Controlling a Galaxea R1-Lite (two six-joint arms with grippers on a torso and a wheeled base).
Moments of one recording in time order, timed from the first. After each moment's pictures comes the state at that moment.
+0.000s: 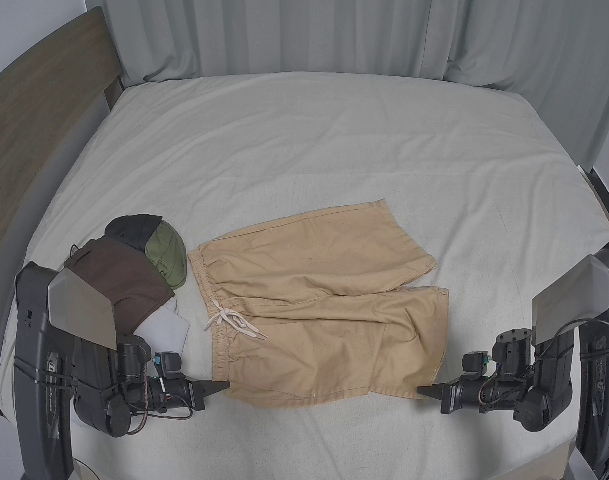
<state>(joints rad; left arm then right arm) -0.13 2.53 -0.34 -1.55 -0.69 -0.22 0.26 2.42 -0.19 -1.55 0.48 0.24</state>
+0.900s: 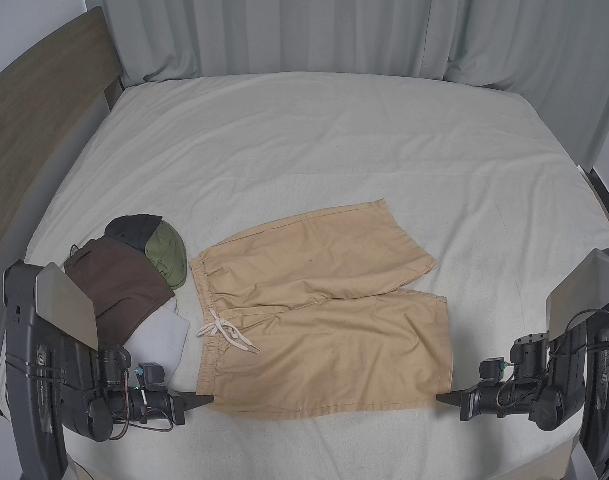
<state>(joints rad) -0.03 2.52 -0.22 -1.55 -0.79 -0.04 0.15 2.42 -0.10 -1.54 0.52 0.10</state>
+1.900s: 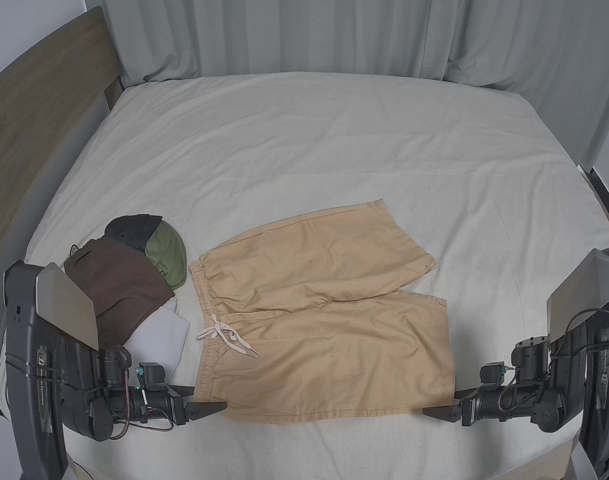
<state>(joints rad) -0.03 2.52 -0.22 -1.55 -0.79 -0.02 0.14 2.42 -0.07 -1.54 0.56 0.08</state>
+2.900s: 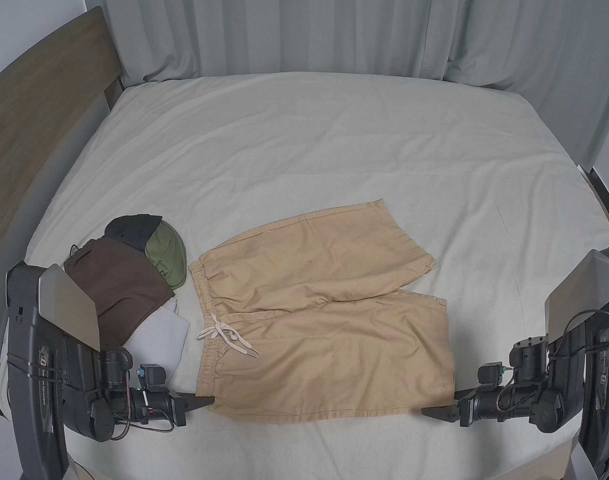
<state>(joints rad) -0.03 2.54 -0.22 -1.55 -0.79 -0.02 0.15 2.43 -0.08 -1.55 0.56 0.08</state>
